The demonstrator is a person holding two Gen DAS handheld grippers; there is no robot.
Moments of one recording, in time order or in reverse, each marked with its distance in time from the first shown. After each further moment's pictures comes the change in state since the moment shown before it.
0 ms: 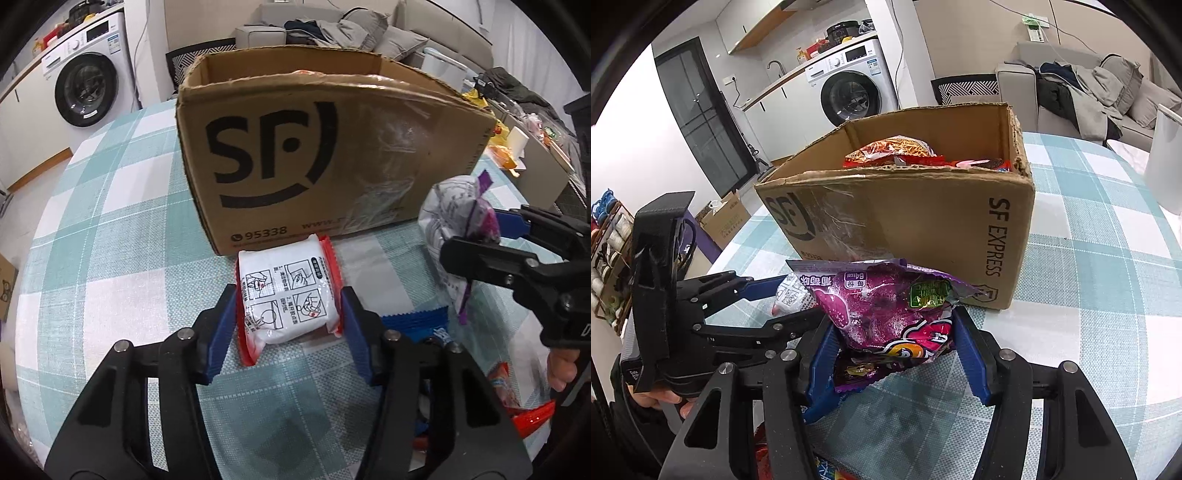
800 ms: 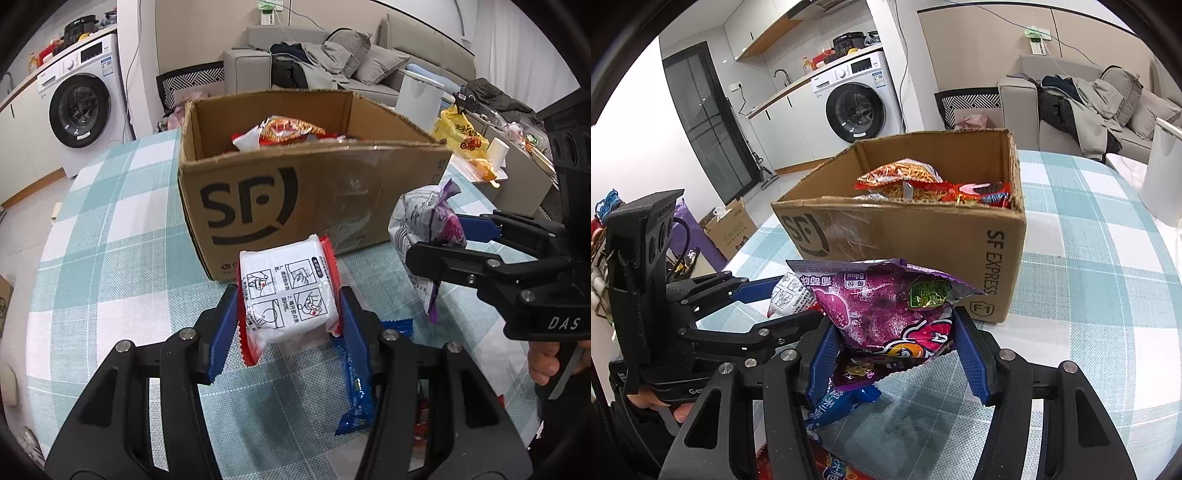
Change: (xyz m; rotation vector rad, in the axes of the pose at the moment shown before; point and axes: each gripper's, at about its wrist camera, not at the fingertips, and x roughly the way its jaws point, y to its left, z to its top) left arm -0.053 -0.021 0.000 0.028 -0.094 -0.038; right arm -0.024 0.004 0.007 -0.018 -0.055 0.005
